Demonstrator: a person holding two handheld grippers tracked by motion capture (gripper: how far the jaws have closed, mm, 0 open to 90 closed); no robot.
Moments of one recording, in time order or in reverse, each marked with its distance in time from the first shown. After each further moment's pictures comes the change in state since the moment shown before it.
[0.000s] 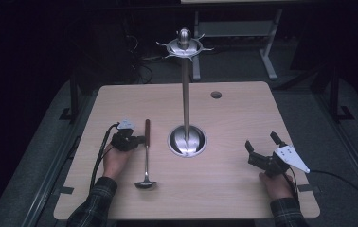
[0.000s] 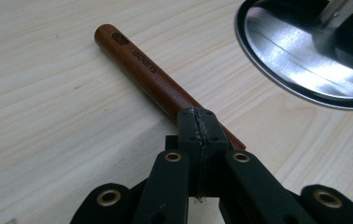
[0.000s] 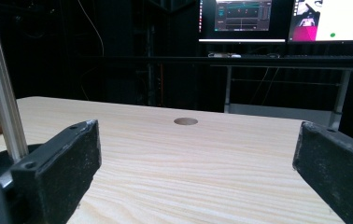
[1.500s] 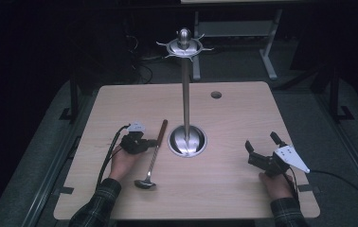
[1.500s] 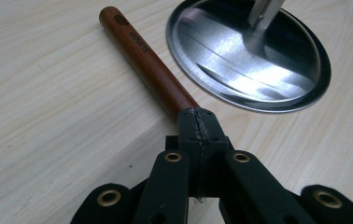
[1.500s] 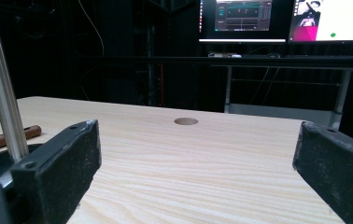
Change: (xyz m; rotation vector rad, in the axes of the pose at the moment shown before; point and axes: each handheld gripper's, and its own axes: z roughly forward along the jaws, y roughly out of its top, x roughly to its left) left arm -0.027 0.007 0.011 0.009 -0.134 0.068; right arm 0.000 0.000 0.000 0.000 0.002 0.001
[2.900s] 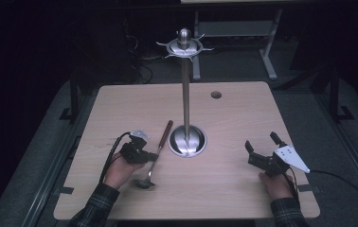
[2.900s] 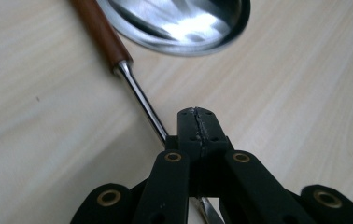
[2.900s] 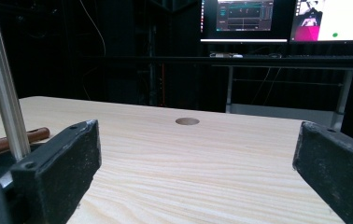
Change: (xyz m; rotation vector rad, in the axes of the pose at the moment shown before) left arm -0.047 0.004 -0.032 0.218 -0.087 -0.034; right arm 0.000 0.000 0.000 0.001 0.007 -0.001
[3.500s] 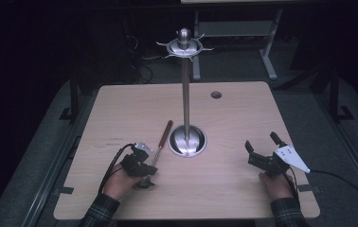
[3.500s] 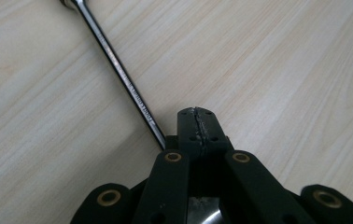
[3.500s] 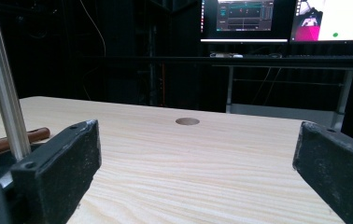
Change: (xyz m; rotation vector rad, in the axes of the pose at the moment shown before) left arm -0.021 -0.020 0.006 0.107 0.019 0.013; right arm 0.000 0.000 0.000 -0.001 0.001 0.000
